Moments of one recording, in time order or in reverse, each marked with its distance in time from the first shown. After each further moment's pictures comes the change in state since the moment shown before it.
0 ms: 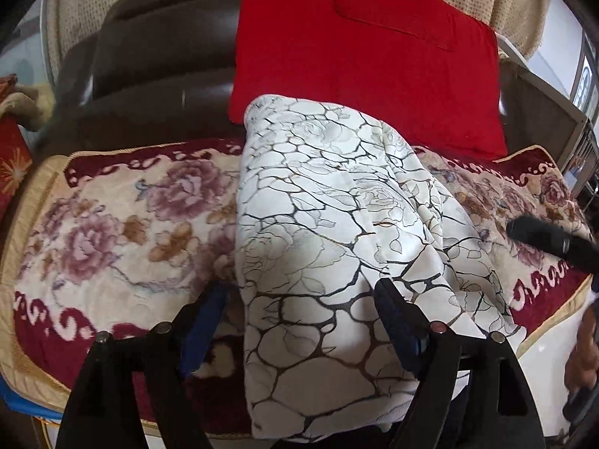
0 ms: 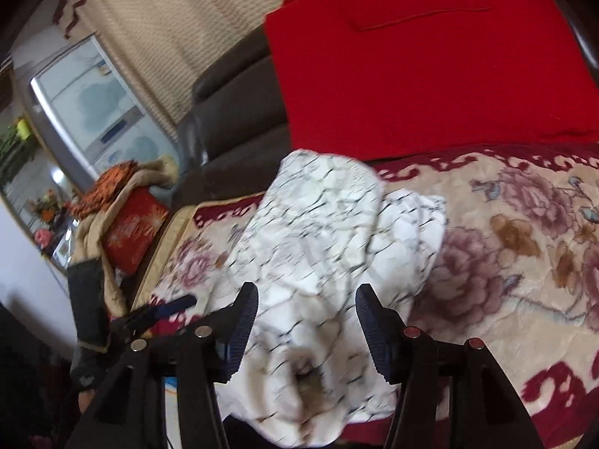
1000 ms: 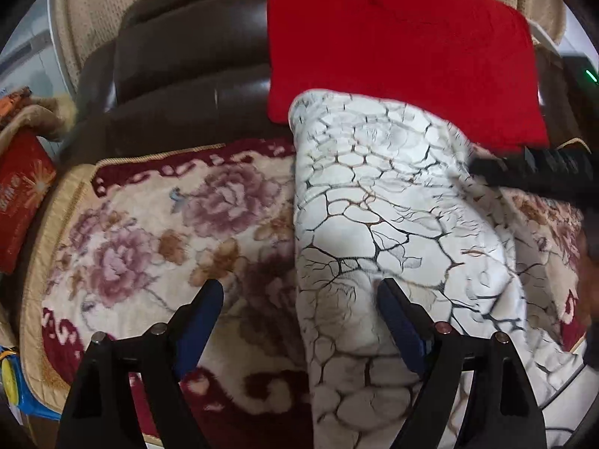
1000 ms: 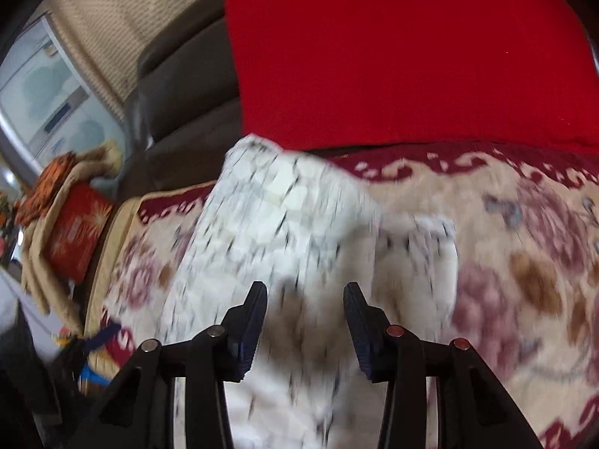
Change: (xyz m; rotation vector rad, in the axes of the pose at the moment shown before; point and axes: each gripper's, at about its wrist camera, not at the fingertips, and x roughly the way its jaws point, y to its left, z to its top) left arm 0.042 0.026 0.023 0.025 0.039 0.151; right arm 0.115 -0.041 0.083 0.082 0.109 -0.181
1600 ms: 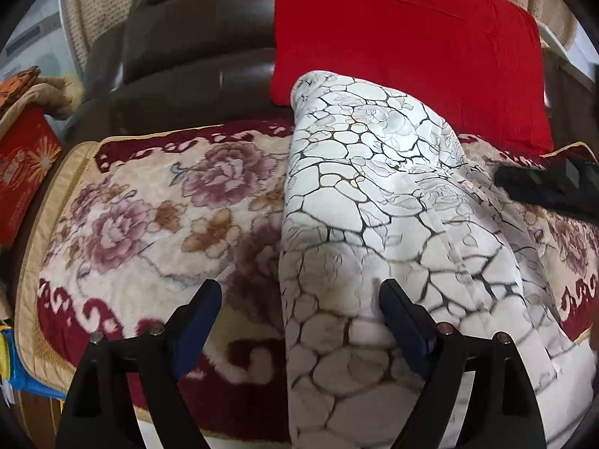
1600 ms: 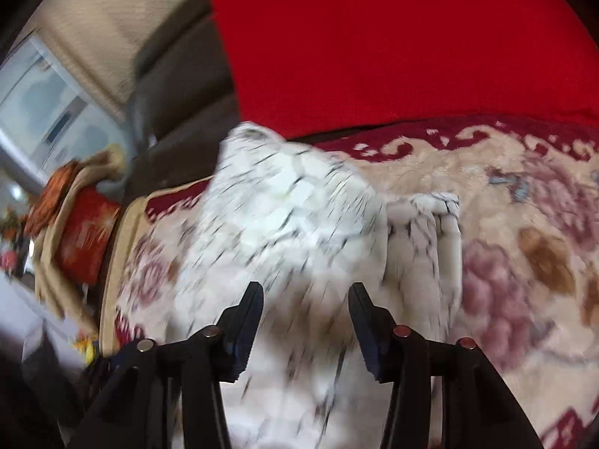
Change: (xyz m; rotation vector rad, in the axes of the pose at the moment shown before) left arm -0.022 -0.005 -0.023 -0.052 0.025 0.015; right arm -0.053 0.012 -0.044 -0.040 0.034 0.049
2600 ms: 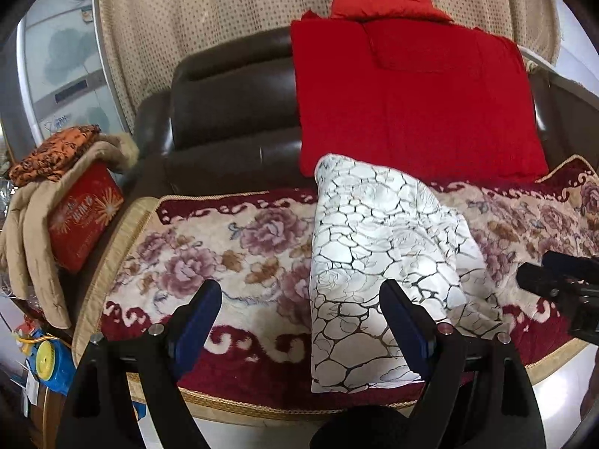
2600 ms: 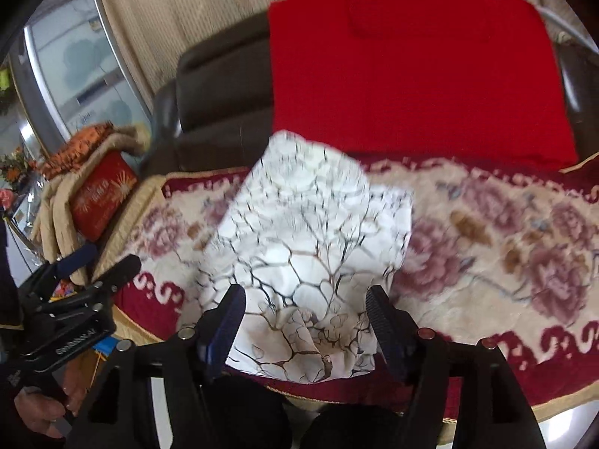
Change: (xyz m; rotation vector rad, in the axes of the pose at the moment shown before) left arm -0.132 -0.009 -0.010 0.026 -0.226 0.133; right arm -0.119 0.042 -0.080 -0.125 -0.170 -0.102
